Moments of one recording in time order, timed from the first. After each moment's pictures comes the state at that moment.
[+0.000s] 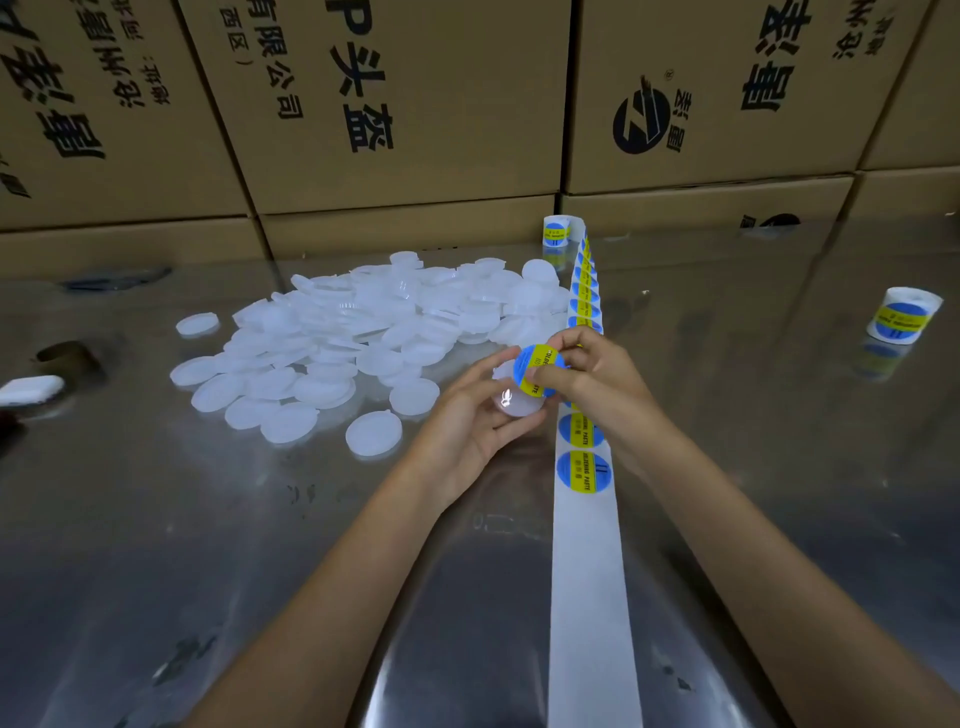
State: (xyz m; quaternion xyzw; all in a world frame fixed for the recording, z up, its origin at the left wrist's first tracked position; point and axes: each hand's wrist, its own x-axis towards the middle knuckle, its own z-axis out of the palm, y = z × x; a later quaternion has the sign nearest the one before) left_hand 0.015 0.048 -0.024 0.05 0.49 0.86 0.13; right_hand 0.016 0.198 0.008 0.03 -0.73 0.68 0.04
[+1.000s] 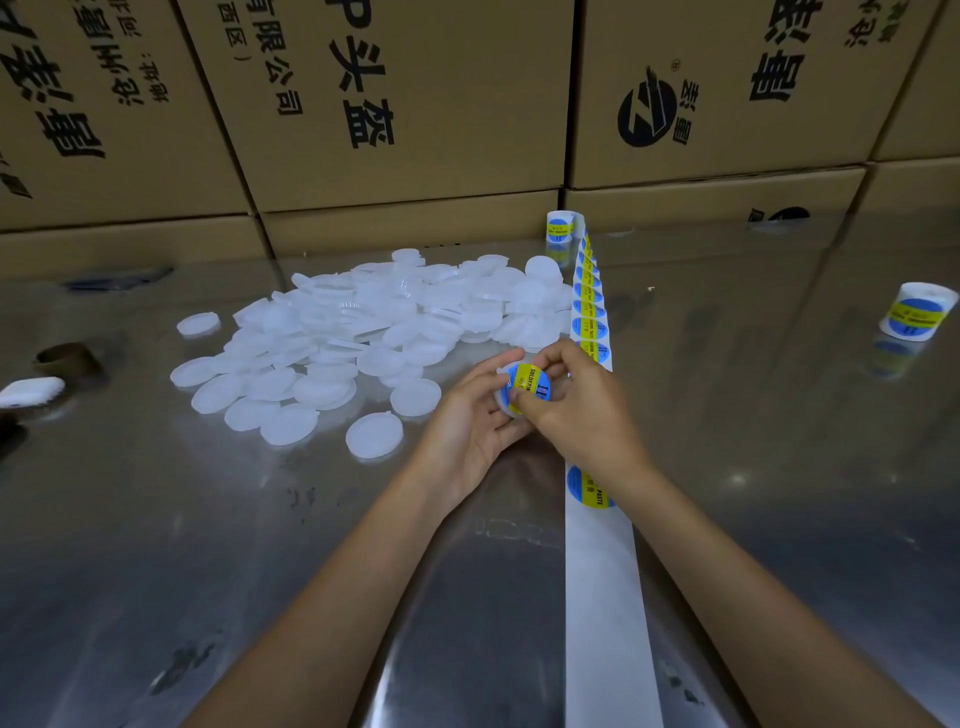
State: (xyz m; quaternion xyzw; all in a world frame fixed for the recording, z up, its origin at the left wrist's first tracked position) left_hand 0.014 0.049 -0.023 0.01 0.48 0.86 0.13; right_hand 0.010 0.182 -0.026 0.07 -0.84 0.51 0.18
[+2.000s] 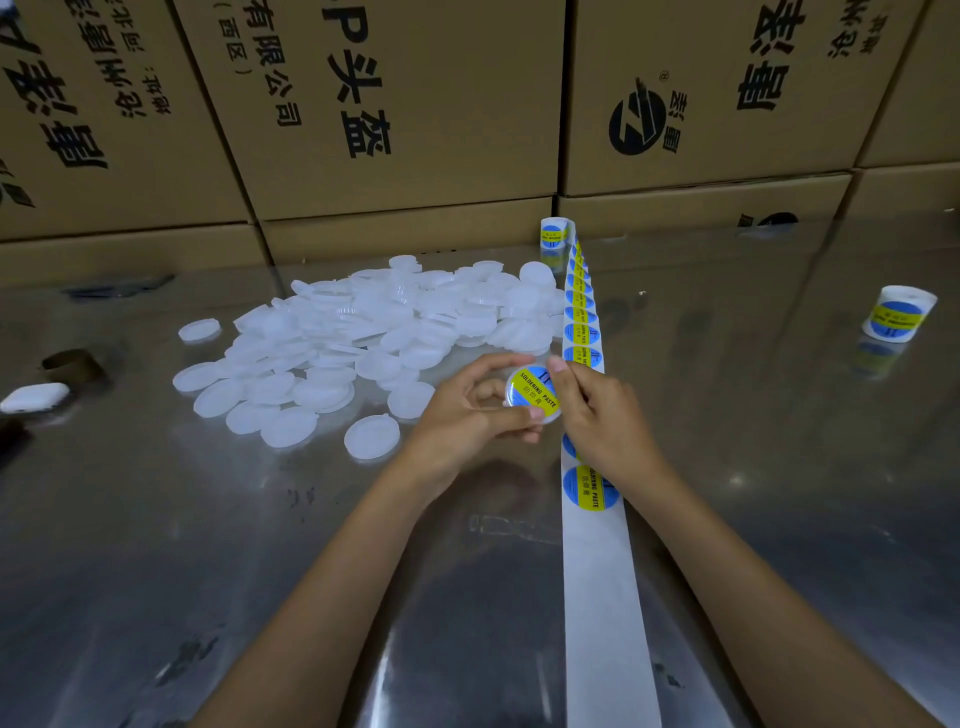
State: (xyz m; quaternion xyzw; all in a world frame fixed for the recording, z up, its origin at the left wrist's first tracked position) left_hand 0.025 0.045 -0.013 0.12 0.67 0.73 0.05; right_hand 0.019 0.208 -0.030 0.11 -0.84 0.49 0.19
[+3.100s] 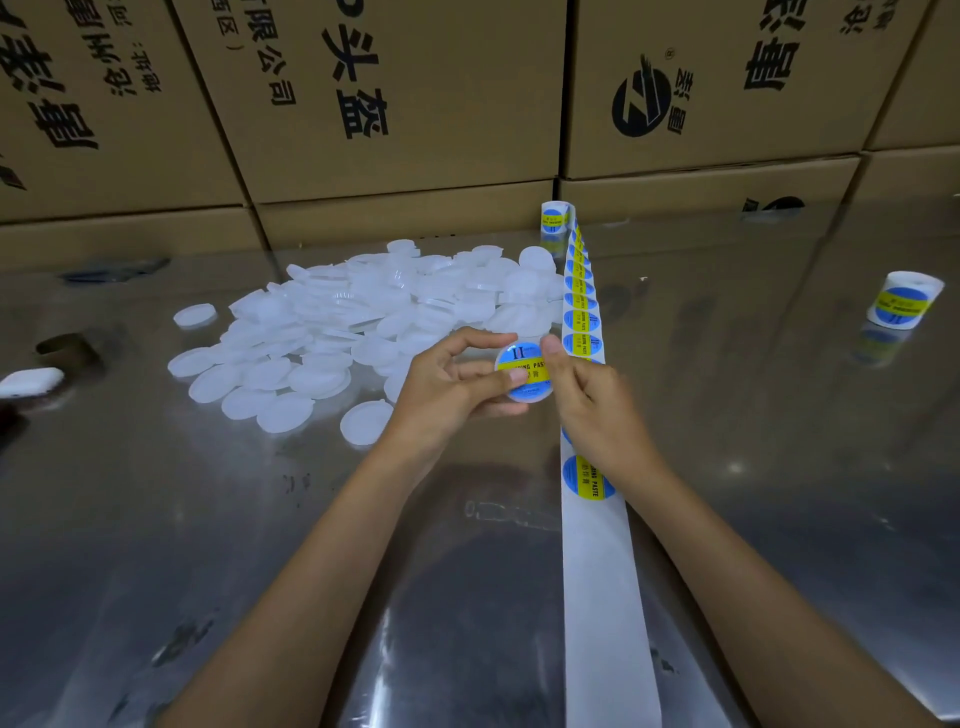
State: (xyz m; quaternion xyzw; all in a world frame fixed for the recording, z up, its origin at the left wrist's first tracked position) left_hand 0.026 0.038 -0.004 0.11 0.66 0.74 0.02; right_hand 0.027 0.202 -0.027 0.10 -0.83 0.52 0.17
